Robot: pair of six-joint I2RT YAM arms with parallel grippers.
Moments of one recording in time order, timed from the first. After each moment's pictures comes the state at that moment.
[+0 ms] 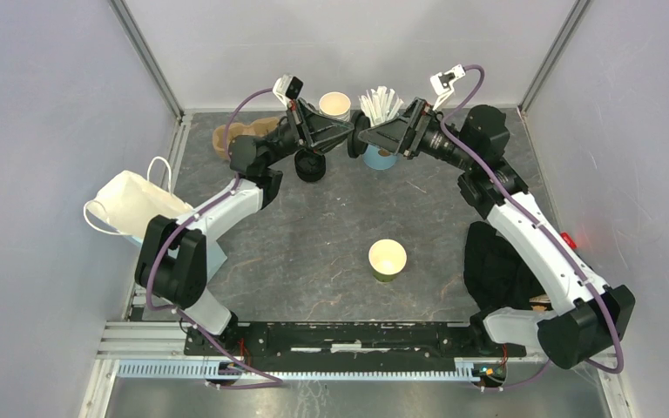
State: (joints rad) left arm -0.44 1.60 1.12 1.24 0.79 -1.82; right arm 0.41 1.26 1.25 0.09 -0.63 0.88
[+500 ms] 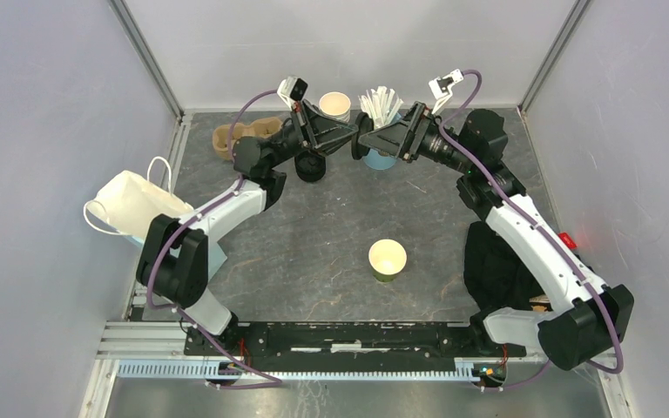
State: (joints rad) left arm -0.47 1.61 1.12 1.25 0.78 -1.82; right arm 0.41 1.25 1.21 0.12 -0.64 0.91
